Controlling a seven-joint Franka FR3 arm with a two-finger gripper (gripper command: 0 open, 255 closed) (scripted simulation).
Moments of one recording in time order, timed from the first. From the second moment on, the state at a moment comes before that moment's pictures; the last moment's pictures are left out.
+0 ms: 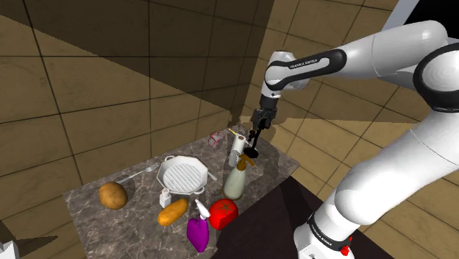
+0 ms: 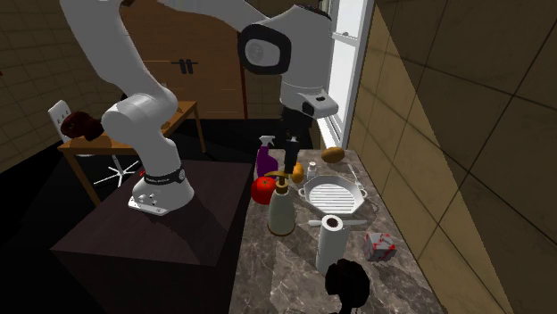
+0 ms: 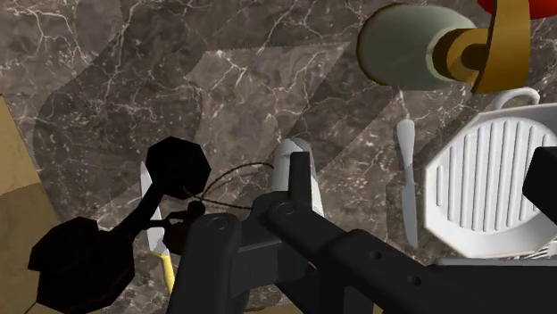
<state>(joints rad) 0.01 -0.21 -0.20 -2.35 -0.03 2.05 -0.16</state>
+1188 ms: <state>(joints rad) -0.06 0.47 -0.20 -1.89 0.17 2.22 -0.36</state>
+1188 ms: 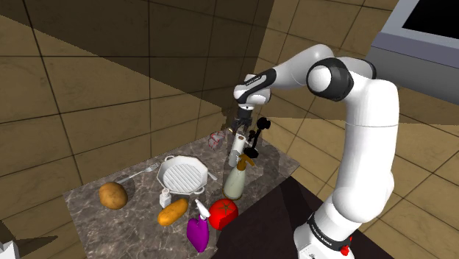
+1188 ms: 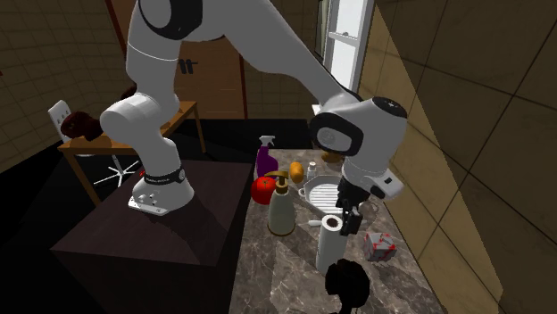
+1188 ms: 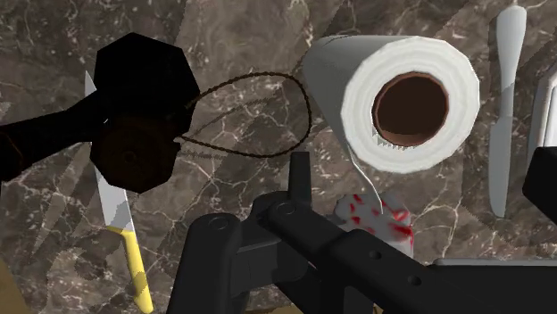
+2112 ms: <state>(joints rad) -0.06 0.52 -0.19 -1.90 0.19 2.29 -0.38</state>
